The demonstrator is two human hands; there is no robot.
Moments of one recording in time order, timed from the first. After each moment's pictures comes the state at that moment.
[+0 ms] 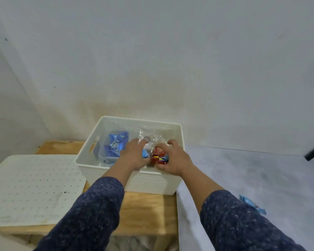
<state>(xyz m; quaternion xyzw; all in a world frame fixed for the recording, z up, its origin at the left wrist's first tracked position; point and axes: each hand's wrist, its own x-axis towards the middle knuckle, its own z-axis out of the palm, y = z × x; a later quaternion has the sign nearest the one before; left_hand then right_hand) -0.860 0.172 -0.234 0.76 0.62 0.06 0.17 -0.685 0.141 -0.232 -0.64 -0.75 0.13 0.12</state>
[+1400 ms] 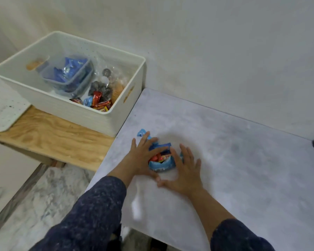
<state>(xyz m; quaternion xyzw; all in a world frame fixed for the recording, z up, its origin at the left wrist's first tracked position) -0.594 0.067 -0.406 0.82 0.55 -0.08 0.14 -0.391 0.032 -0.409 -0.58 -0.78 0.21 0.03</state>
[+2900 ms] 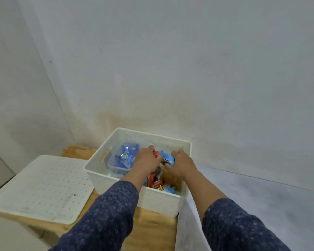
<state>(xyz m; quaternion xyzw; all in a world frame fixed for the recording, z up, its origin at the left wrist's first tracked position) -0.801 0.176 -0.204 0.64 0.73 0.17 0.18 -0.662 0.177 -0.212 -0.62 -0.75 0.18 0.12</state>
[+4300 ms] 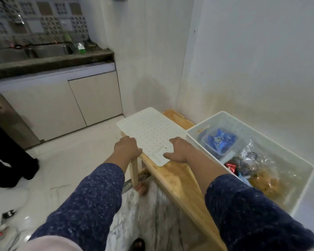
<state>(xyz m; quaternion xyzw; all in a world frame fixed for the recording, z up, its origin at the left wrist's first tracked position) -1.073 -0.042 -0.220 0.36 0.92 0.00 0.14 -0.925 0.086 -0.205 -0.30 -0.93 0.18 -0.13</state>
